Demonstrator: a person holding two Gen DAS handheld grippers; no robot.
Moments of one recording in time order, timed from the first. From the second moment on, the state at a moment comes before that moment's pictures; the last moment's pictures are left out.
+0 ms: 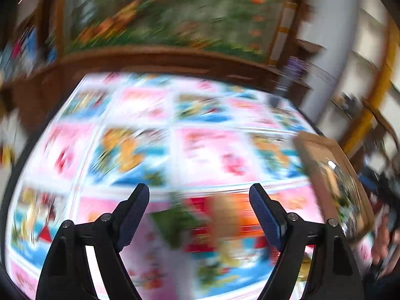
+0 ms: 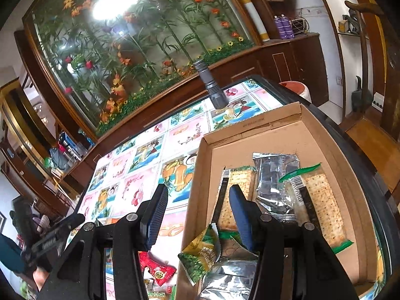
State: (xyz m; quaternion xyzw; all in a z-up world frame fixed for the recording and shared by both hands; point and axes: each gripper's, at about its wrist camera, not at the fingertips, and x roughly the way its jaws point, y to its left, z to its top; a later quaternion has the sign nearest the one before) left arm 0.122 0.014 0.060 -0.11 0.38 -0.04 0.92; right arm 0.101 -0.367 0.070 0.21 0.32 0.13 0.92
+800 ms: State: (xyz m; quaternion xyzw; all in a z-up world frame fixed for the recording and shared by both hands) left arm 0.131 0.022 0.011 -0.03 0.45 0.00 0.89; right arm 0.096 -0.333 0.071 0.17 0.33 0.22 0.90
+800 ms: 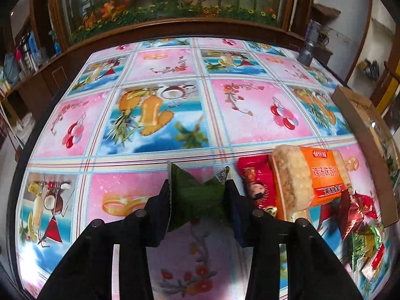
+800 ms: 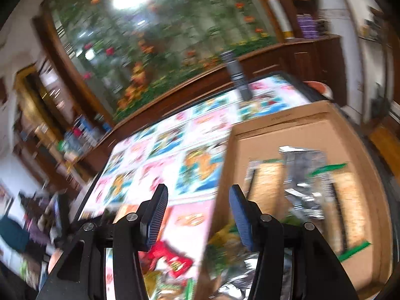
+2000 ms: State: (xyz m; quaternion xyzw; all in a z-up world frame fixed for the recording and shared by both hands) left arm 0.126 0.030 0.034 -0.09 0.40 -0.03 0.91; right arm 0.108 -0.190 0.042 0.11 0.38 0.31 0.87
